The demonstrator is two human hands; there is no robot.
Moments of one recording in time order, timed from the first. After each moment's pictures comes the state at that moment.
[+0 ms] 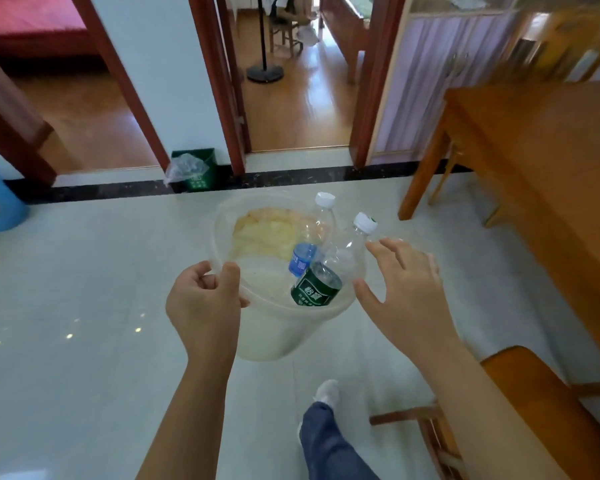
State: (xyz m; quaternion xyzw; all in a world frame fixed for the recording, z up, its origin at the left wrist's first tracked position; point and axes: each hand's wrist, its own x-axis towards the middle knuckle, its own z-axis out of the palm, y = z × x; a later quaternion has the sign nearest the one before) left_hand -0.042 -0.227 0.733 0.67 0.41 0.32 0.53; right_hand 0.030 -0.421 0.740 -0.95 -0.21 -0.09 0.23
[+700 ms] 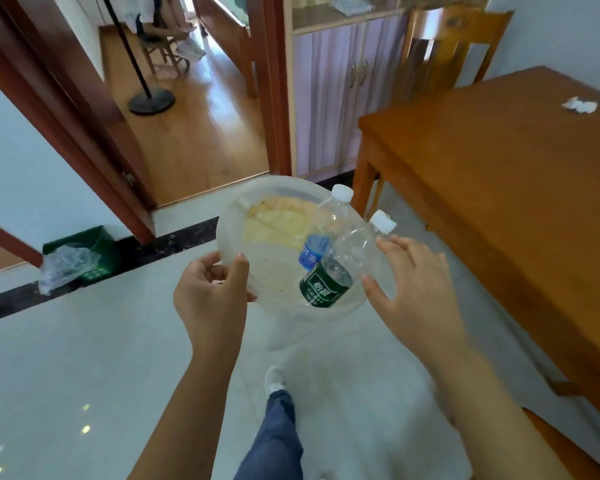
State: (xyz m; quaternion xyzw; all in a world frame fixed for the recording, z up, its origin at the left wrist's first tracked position) left_hand 0.378 -0.239 0.727 0.74 0.25 0.23 0.57; right_hand 0.375 -0.452 0.741 -0.97 -0.03 -0.10 0.20
